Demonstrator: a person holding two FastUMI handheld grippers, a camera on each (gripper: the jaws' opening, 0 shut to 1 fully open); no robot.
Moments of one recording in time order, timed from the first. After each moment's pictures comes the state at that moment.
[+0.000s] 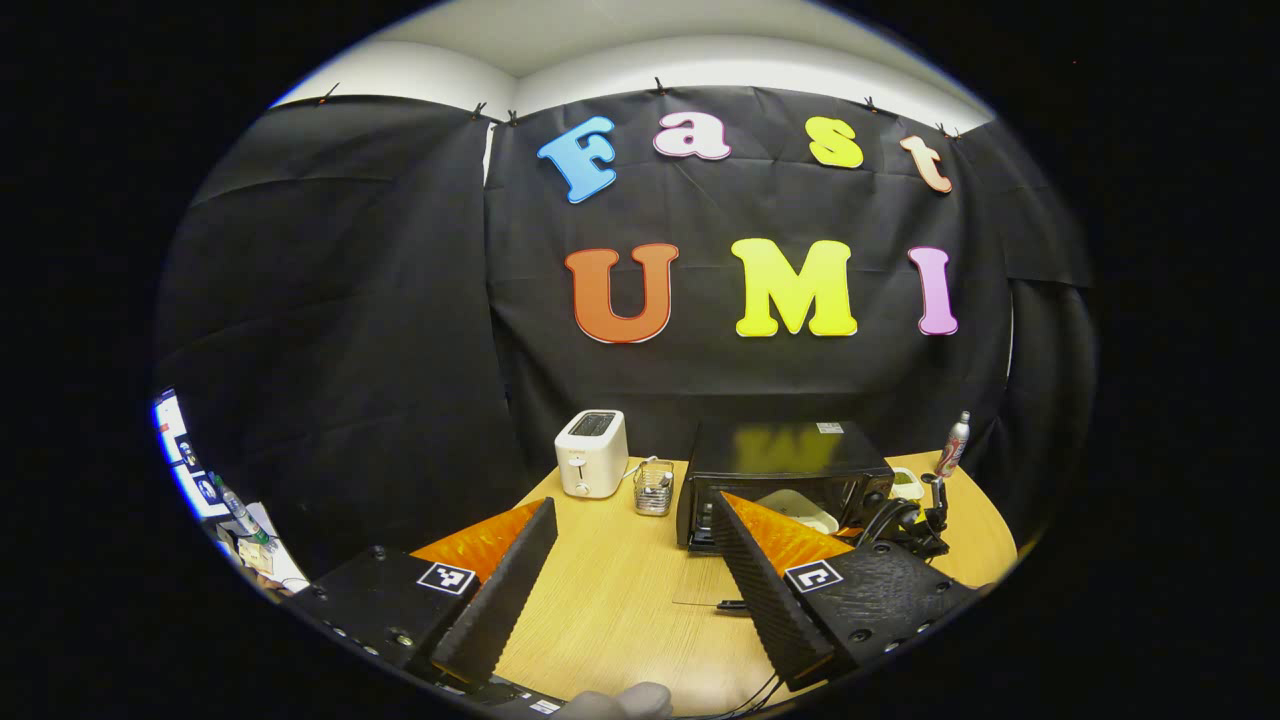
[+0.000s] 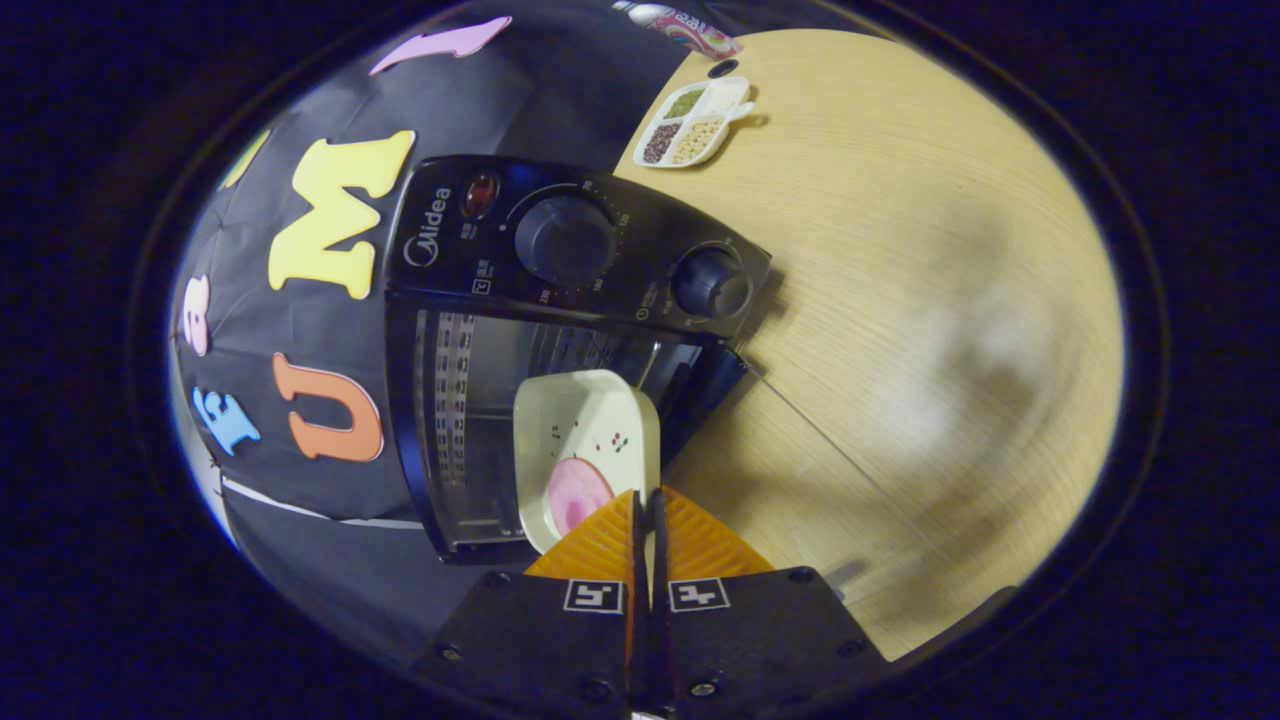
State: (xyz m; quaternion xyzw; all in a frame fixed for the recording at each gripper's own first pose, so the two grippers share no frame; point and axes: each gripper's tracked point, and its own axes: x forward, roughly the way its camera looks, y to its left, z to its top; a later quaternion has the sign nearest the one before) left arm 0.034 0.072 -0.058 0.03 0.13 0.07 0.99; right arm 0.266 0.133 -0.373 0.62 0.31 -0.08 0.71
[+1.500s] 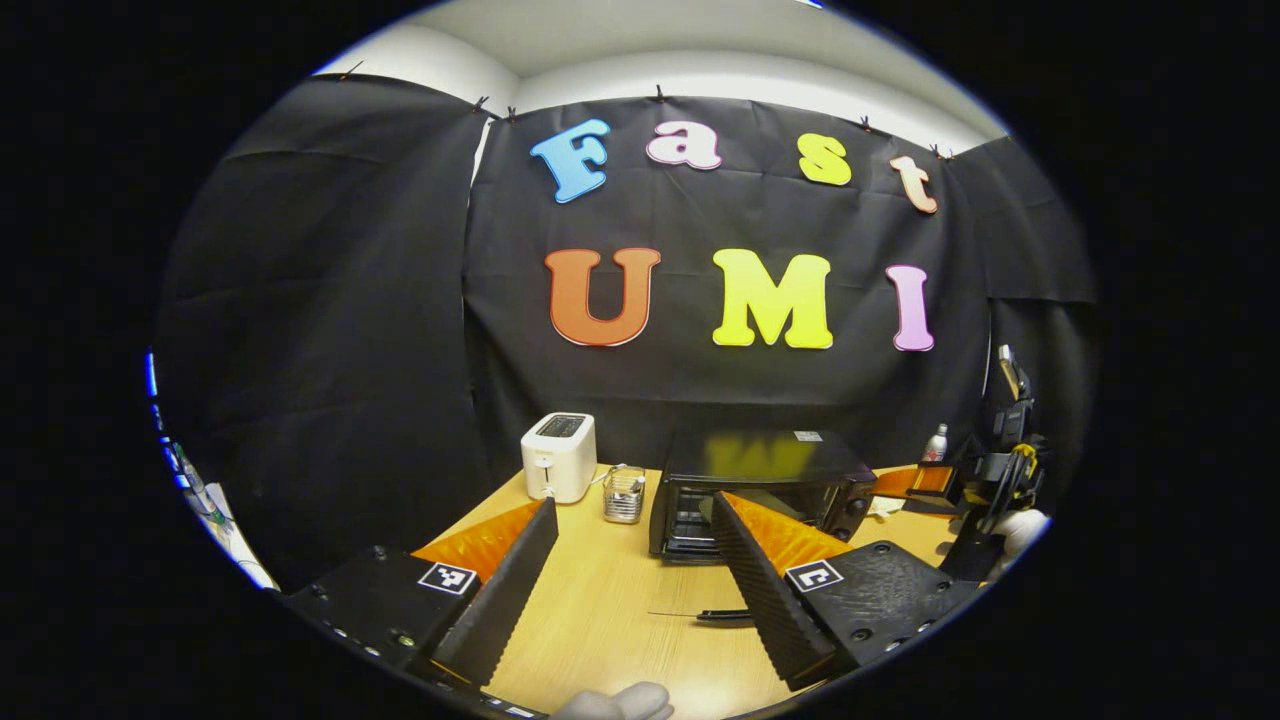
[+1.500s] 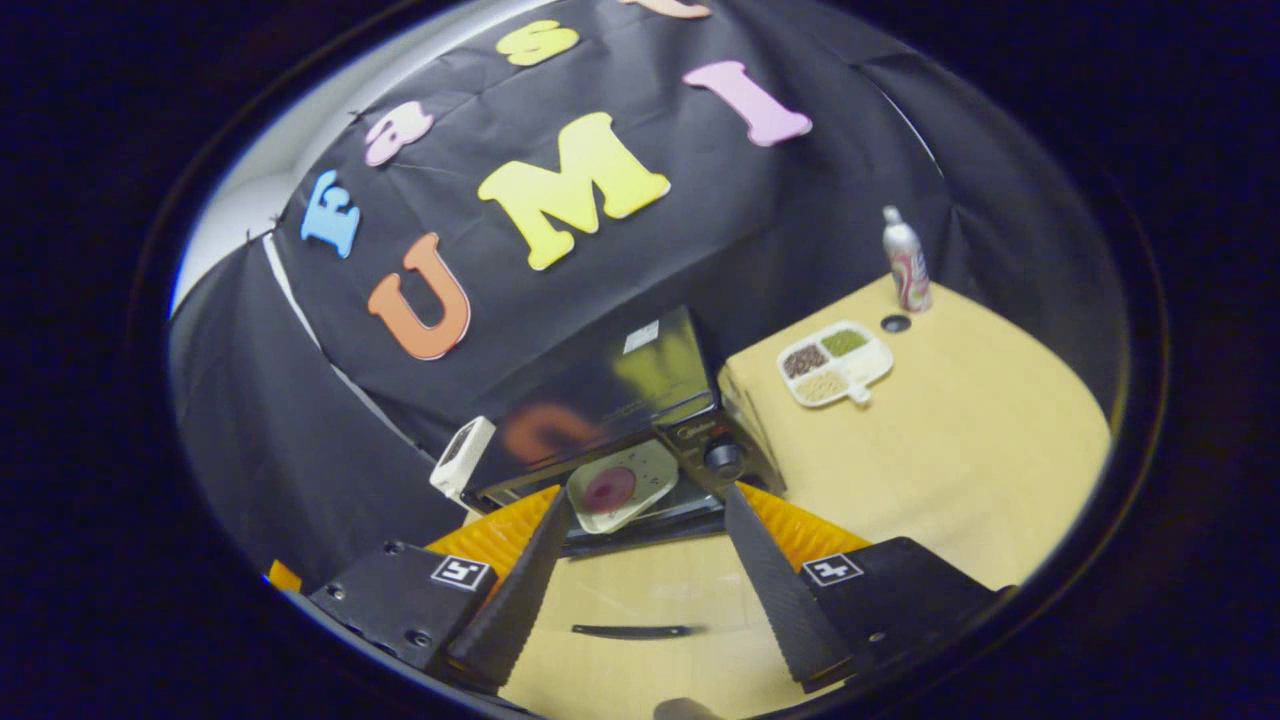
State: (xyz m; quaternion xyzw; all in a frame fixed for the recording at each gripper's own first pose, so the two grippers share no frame) left arm 0.045 0.060 -0.089 -0.01 0.09 0.00 1.00; right arm 0.160 0.038 -0.221 0.27 0.20 -0.02 0.94
